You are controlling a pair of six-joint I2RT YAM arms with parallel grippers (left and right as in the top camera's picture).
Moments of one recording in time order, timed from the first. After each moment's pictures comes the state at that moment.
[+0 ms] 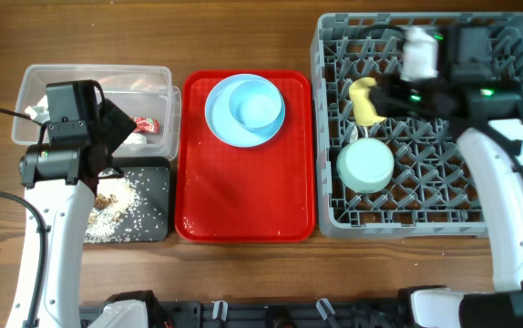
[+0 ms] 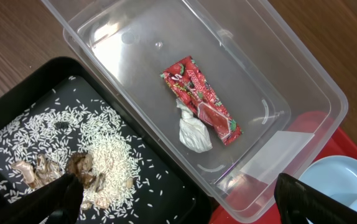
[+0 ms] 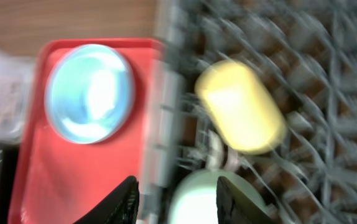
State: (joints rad) left arm 0.09 1.28 1.12 -0.85 -0.25 -0.70; right arm 0.10 1.50 1.49 -0.96 -0.25 0.07
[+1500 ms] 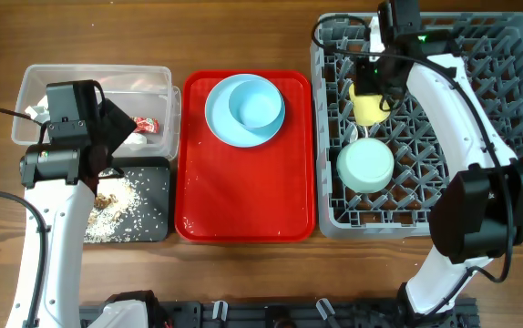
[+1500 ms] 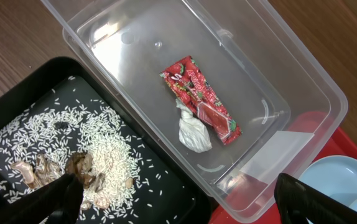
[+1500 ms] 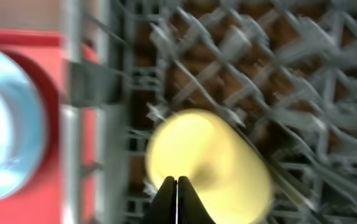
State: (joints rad) left arm 0.09 1.28 1.12 -0.85 -0.25 -0.70; right arm 0.14 1.93 1.69 -0.94 -0.05 0.09
